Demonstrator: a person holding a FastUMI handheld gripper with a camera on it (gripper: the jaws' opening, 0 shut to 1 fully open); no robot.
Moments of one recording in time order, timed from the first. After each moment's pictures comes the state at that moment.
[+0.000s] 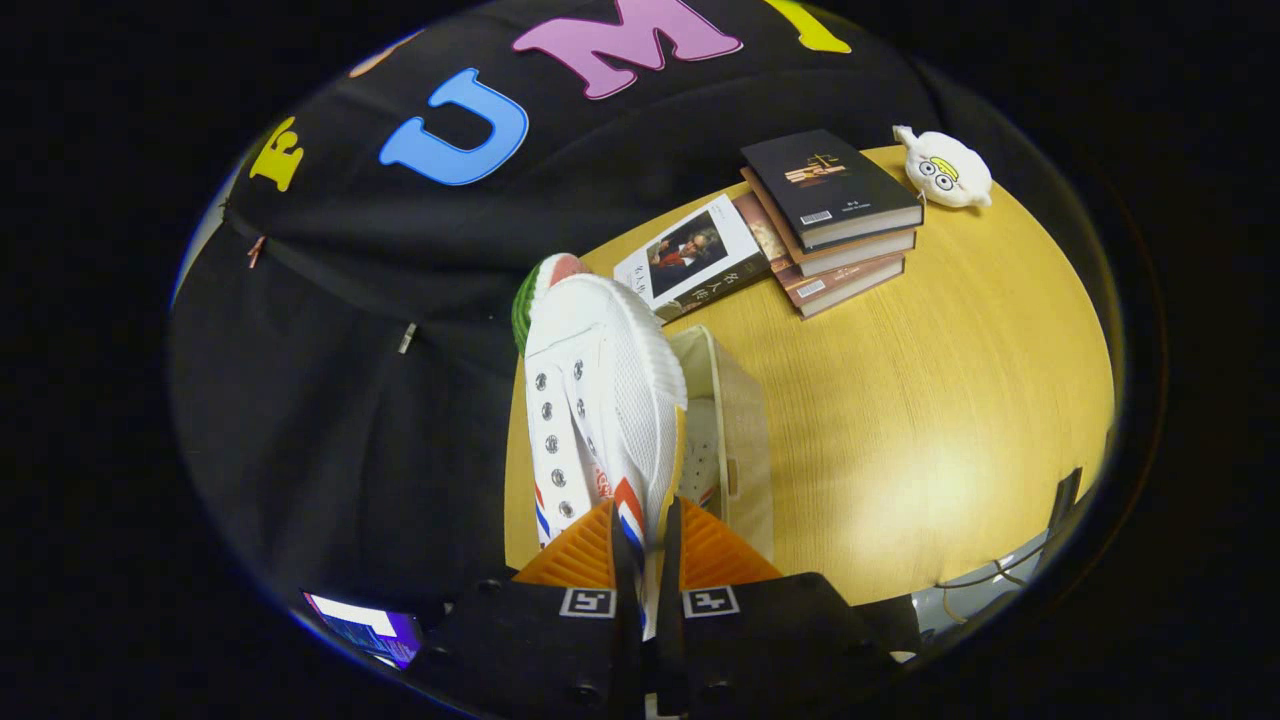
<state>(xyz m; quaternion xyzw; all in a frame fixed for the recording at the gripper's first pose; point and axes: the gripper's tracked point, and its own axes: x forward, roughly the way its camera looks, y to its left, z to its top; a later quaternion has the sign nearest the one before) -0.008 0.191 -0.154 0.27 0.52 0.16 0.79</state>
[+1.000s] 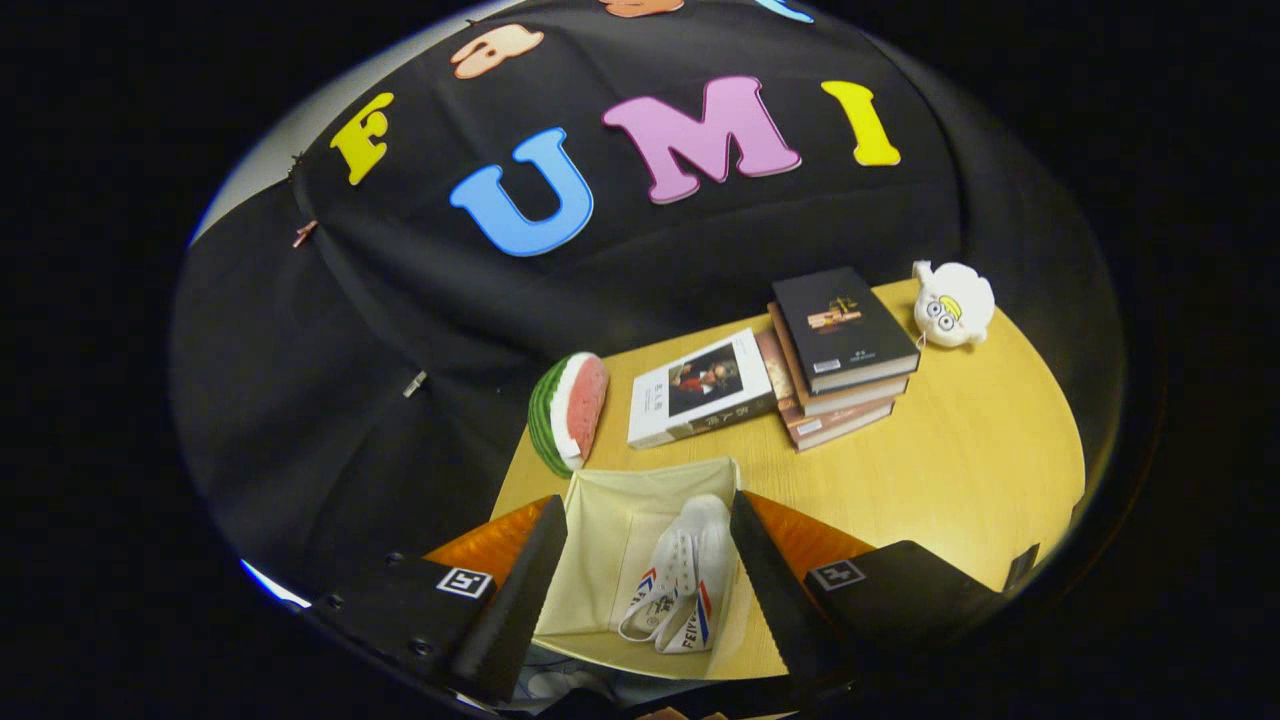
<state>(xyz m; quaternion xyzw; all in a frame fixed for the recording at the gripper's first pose) 0.039 0.169 -0.057 0.22 0.32 0.15 0.91</state>
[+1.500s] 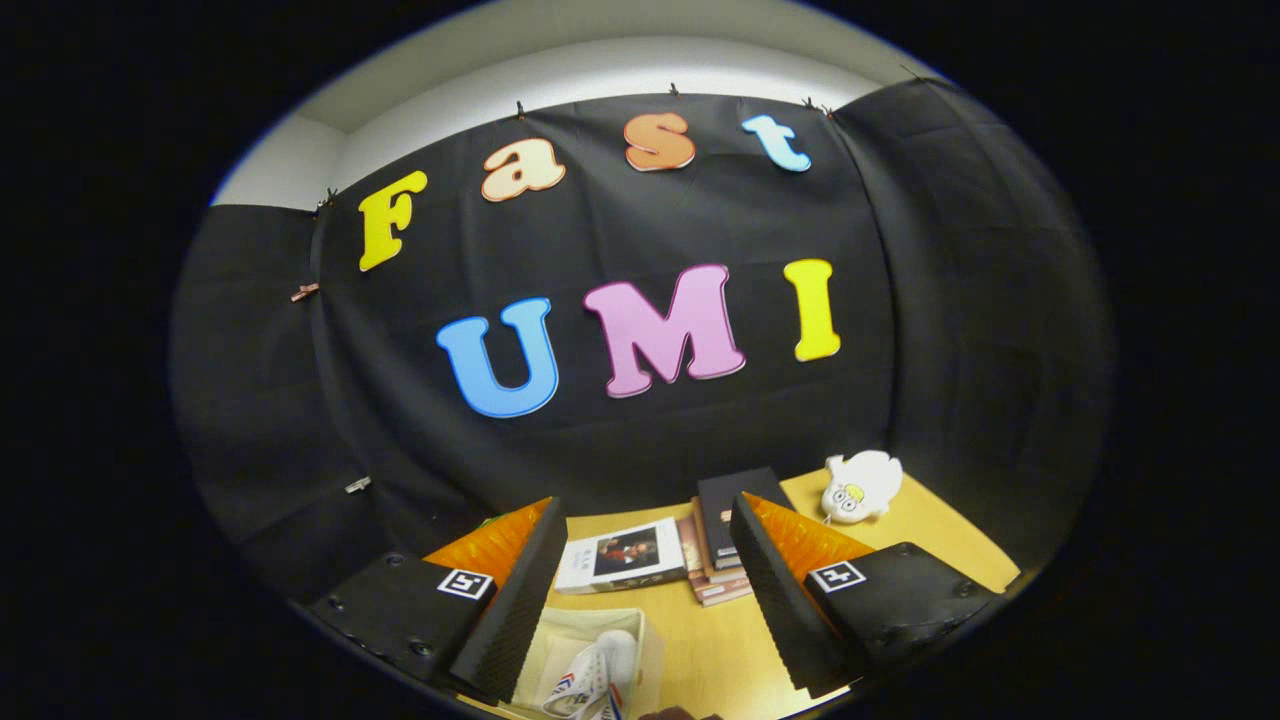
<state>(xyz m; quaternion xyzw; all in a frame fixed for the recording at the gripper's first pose) 0.064 0.066 0.055 0.14 0.08 0.02 0.99</state>
